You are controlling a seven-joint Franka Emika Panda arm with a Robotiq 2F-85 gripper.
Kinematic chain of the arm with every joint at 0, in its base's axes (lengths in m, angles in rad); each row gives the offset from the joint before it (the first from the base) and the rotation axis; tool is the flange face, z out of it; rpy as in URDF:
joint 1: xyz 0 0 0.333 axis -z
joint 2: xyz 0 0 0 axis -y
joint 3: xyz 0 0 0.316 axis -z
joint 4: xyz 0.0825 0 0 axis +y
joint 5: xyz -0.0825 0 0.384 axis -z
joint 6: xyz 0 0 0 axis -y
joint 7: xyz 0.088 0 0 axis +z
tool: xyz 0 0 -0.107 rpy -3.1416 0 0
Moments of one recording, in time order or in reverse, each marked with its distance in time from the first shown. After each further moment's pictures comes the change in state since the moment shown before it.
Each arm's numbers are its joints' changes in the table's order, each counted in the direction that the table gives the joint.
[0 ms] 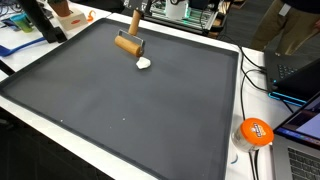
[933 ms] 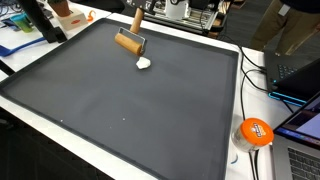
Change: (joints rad) arm 0.153 0.052 -0.180 0.020 0.120 0.039 -0.143
